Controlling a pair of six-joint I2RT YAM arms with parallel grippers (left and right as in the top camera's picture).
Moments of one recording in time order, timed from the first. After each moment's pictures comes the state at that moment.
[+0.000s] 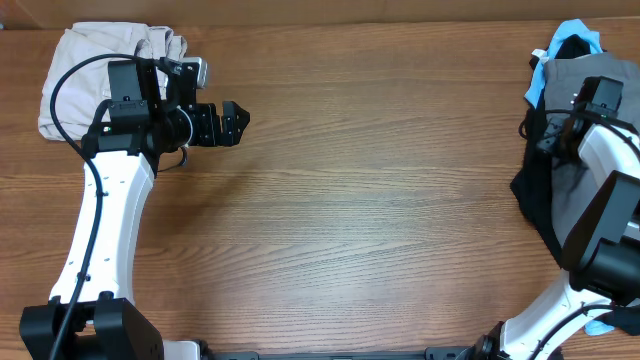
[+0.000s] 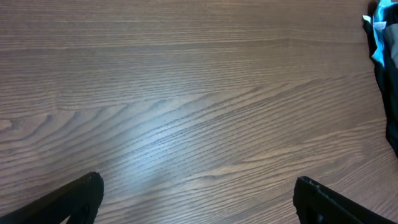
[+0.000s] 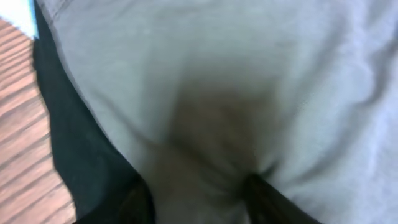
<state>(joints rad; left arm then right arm) 0.07 1.57 1.32 -0.66 0.48 0.01 -0.41 2.01 1.37 -0.49 0.20 0.10</state>
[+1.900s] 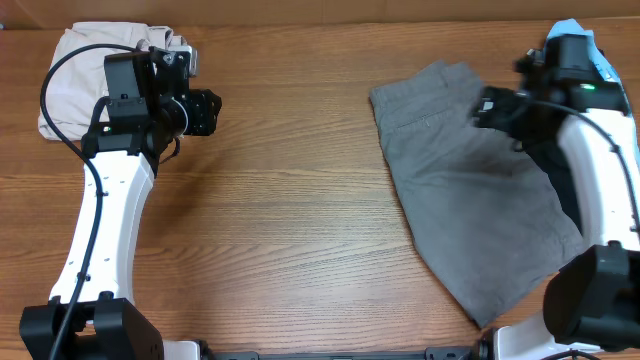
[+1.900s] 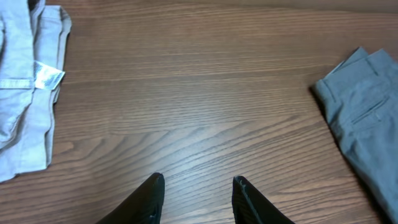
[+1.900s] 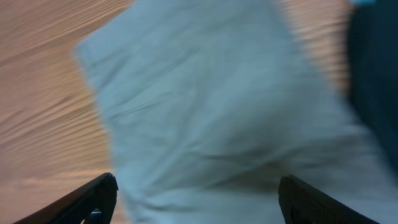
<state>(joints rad) 0.07 1.57 1.32 -0.56 0.33 0.00 -0.15 1.73 1.54 -0.98 -0.19 0.15</state>
